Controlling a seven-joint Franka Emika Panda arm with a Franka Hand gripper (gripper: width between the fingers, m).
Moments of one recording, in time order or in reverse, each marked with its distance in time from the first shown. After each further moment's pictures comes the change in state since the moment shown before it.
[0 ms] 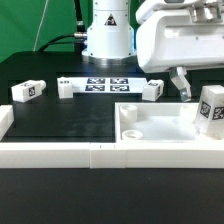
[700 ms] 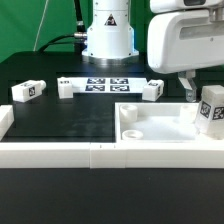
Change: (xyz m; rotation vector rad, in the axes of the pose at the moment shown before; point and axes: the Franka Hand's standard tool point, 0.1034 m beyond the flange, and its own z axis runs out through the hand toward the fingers) arm -0.004 -0.011 0.003 0.076 -0.389 0.017
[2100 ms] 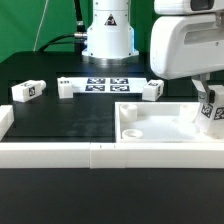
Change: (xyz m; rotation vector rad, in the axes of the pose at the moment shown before) arm 0.011 0.006 0.003 0.002 -0.006 0.003
